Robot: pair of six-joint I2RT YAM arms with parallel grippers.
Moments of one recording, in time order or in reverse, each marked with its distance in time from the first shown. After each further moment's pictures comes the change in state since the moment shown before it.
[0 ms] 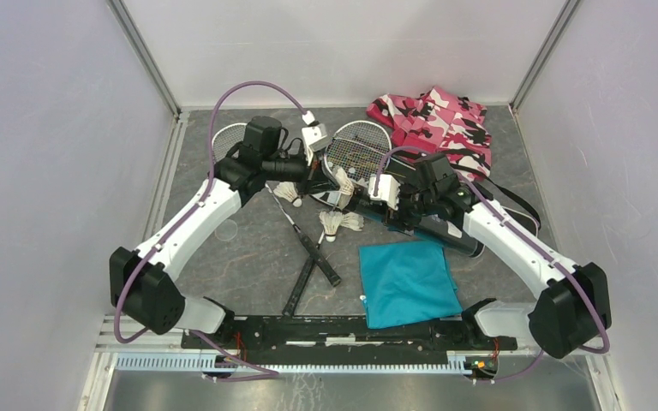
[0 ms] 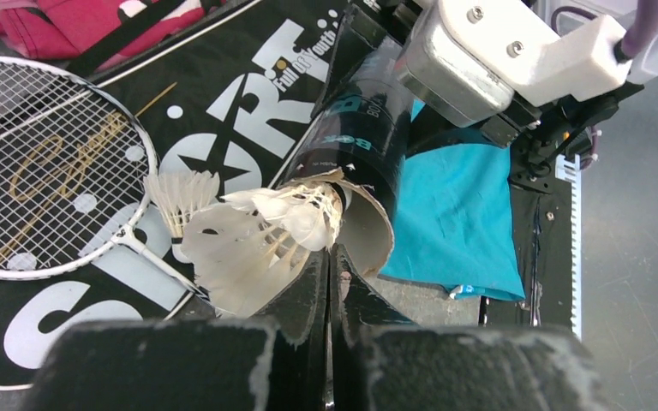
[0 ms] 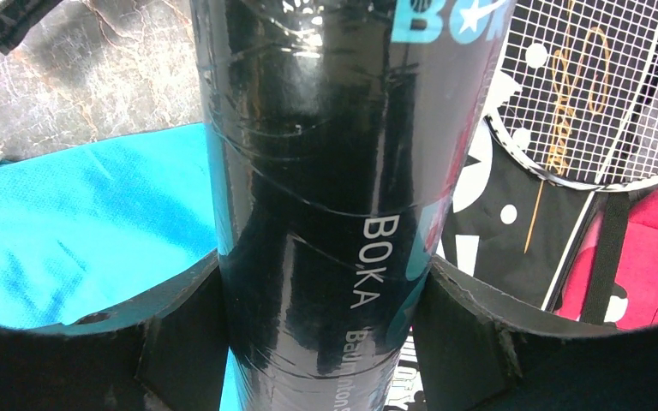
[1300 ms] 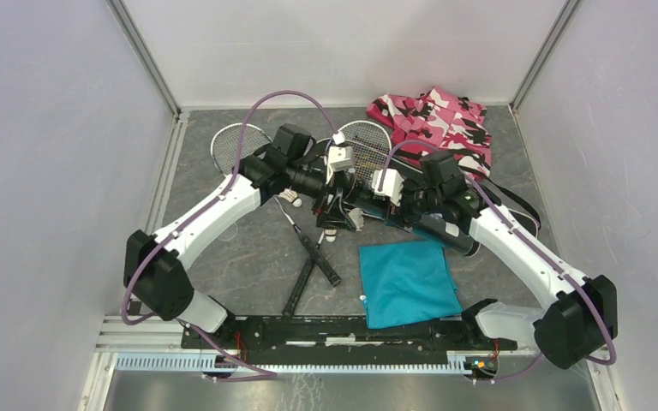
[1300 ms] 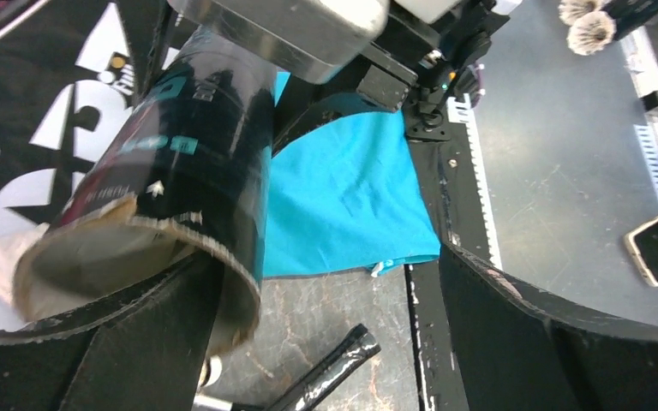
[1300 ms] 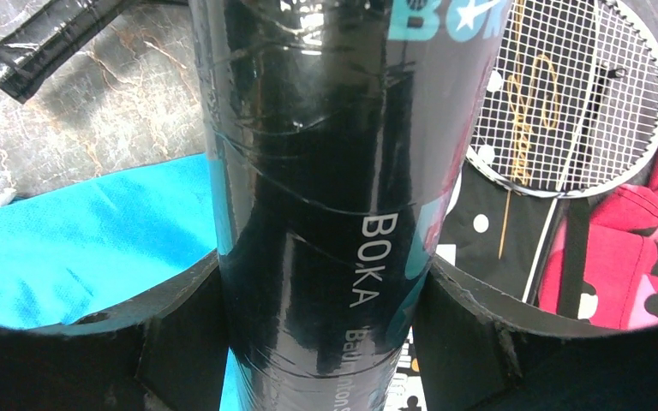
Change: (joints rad) left arm -0.131 0.121 0.064 -0.124 0.198 0.112; right arm -0.003 -0.057 0.003 0.046 -0.025 0.067
